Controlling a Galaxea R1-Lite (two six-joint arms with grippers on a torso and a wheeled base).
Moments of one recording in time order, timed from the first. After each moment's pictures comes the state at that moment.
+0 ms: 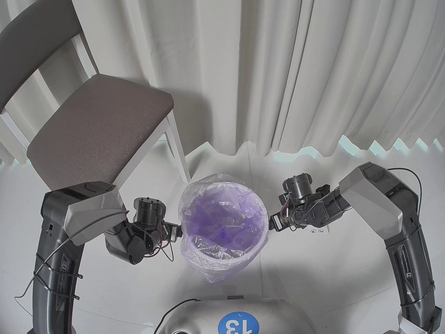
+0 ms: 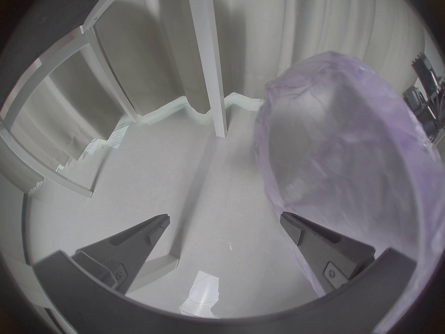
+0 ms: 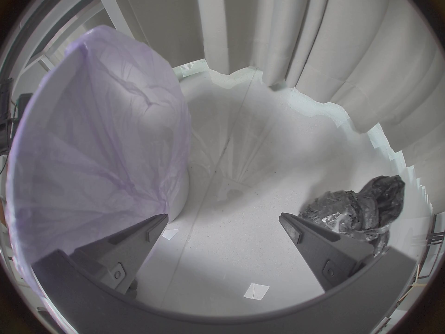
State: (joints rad) left arm -0.30 2.52 -1.00 -0.93 0.18 0.06; right arm 0.36 2.60 -1.52 -0.26 -0.06 -0.10
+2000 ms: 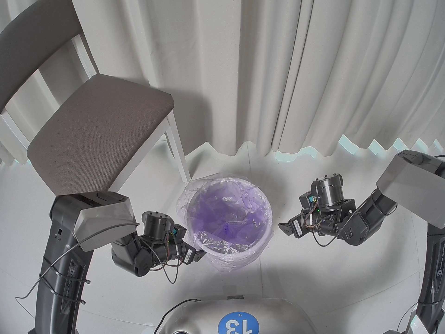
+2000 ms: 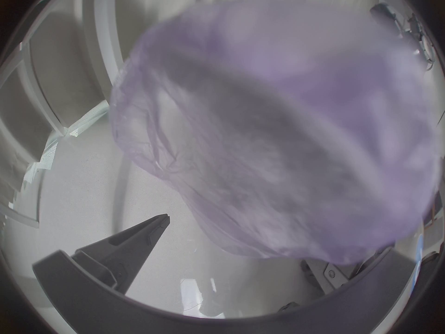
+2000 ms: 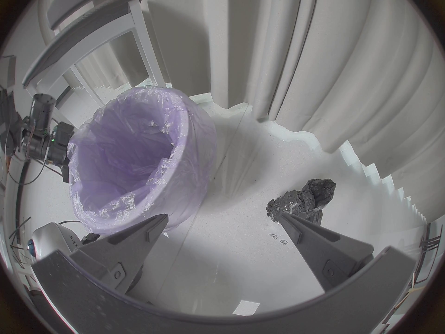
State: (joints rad) left arm -0.36 2.58 -1.03 -0.86 -0.17 0.25; right arm 0.39 2.26 -0.95 -0.65 -0.10 -0.15
